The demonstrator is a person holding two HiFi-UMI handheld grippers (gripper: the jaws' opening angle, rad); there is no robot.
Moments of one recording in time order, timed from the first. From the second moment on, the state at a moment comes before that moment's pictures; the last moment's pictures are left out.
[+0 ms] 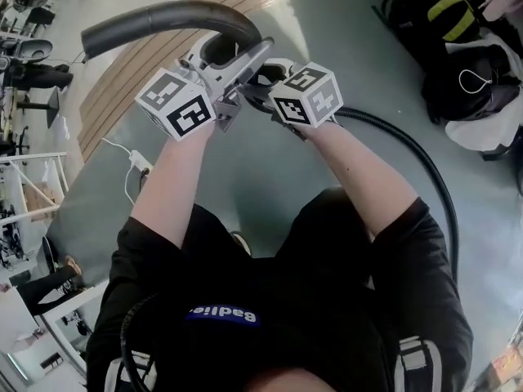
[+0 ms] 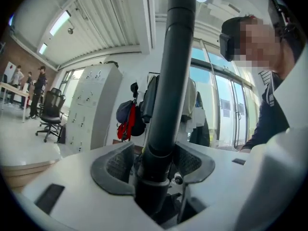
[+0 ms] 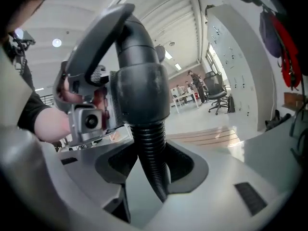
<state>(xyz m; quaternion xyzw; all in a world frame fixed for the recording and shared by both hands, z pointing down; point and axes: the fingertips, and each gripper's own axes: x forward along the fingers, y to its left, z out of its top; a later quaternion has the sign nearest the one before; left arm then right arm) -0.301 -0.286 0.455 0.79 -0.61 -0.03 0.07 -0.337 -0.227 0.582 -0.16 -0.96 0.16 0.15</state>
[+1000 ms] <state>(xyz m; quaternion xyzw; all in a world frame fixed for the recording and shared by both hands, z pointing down) -0.509 -0.226 0.500 0.64 -0.71 -0.27 0.14 -0.469 -0.242 0.695 0.06 -0.94 -0.02 0.33</state>
